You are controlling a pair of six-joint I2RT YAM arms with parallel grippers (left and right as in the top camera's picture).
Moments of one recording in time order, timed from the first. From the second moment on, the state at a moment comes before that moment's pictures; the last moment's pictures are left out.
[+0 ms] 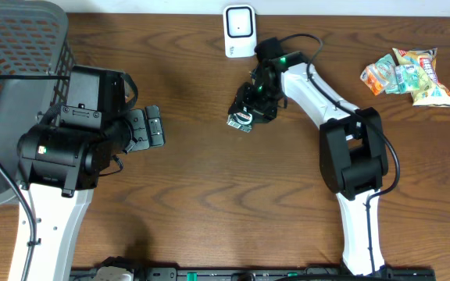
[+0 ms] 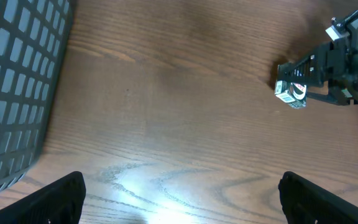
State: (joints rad) left arm -0.20 1.24 1.52 -1.31 -0.06 -0.33; right arm 0.37 2.33 1.86 -0.95 -0.55 0.60
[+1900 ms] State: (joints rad) left arm -0.20 1.24 1.52 -1.31 -0.06 -0.33; right arm 0.23 2.32 1.84 0.02 -1.30 1.65
